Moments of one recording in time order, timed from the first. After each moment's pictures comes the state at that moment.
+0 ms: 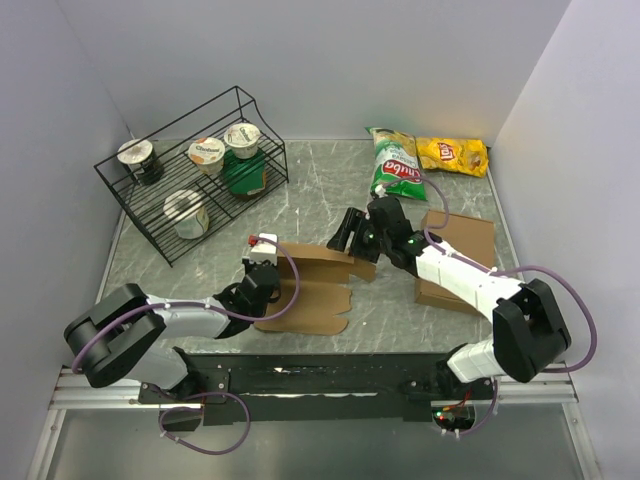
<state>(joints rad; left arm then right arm) -0.87 1.39 0.39 0.56 -0.73 -0.30 0.56 1.39 0.91 -0.21 -0.12 0.81</state>
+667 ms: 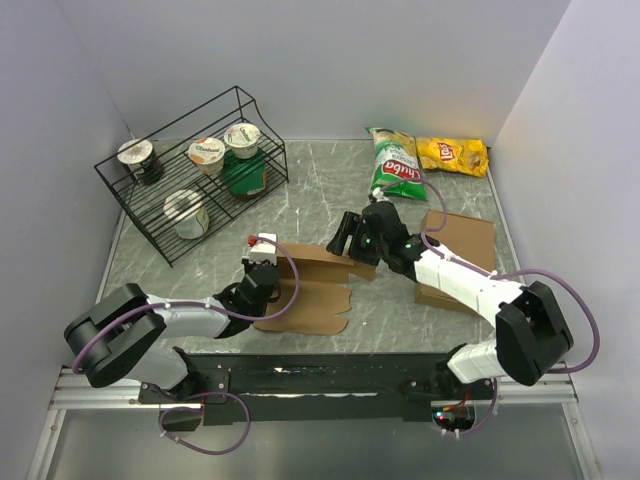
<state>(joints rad) -0.86 1.39 0.39 0.57 -0.73 -0.31 0.60 1.38 0.90 -0.22 -0.04 0.80</state>
